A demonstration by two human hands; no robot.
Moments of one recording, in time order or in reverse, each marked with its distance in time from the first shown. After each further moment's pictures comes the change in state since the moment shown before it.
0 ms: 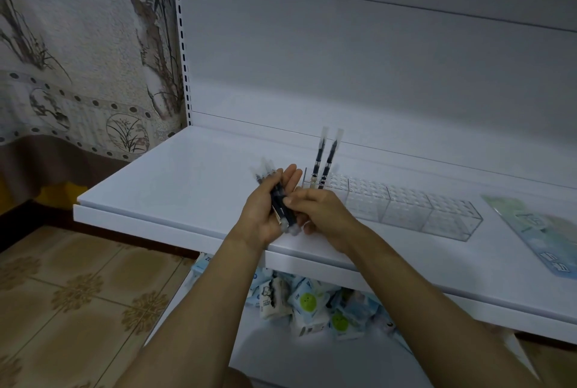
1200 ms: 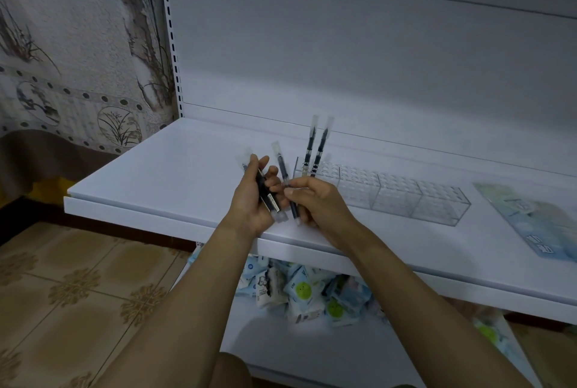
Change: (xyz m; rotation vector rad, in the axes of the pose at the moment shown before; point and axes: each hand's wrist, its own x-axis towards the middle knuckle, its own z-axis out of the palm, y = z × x) left_hand 0.000 -0.003 -0.005 -0.041 0.028 0.143; right_hand -0.015 0.011 -0.006 0.108 0.050 -0.142
